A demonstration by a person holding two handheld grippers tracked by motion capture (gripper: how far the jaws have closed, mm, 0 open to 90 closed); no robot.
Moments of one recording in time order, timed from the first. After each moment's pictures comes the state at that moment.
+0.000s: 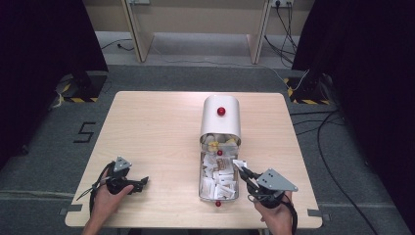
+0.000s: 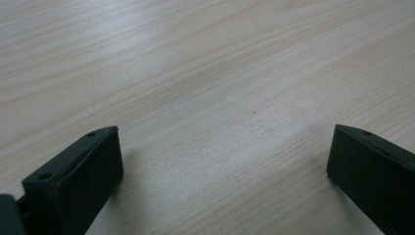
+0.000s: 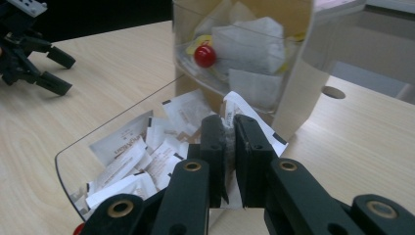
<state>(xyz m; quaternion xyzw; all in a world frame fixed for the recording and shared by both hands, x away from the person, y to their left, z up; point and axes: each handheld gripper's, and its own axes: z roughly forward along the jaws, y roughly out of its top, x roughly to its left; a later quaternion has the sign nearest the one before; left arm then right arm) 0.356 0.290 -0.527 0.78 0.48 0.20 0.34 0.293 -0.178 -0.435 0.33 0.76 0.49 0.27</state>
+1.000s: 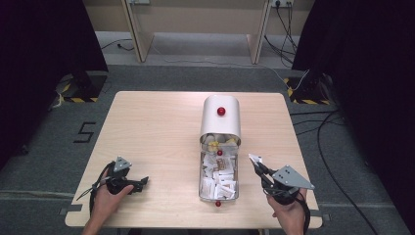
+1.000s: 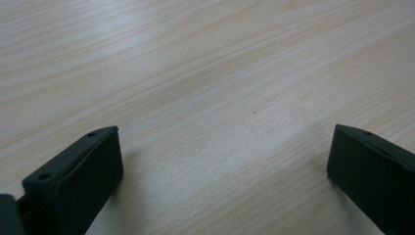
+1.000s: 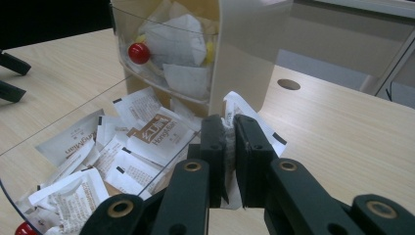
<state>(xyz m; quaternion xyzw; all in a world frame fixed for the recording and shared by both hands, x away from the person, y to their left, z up) 0.356 0.290 -0.527 0.78 0.48 0.20 0.34 0.299 -0.212 -0.431 0.36 0.74 0.48 0.30</state>
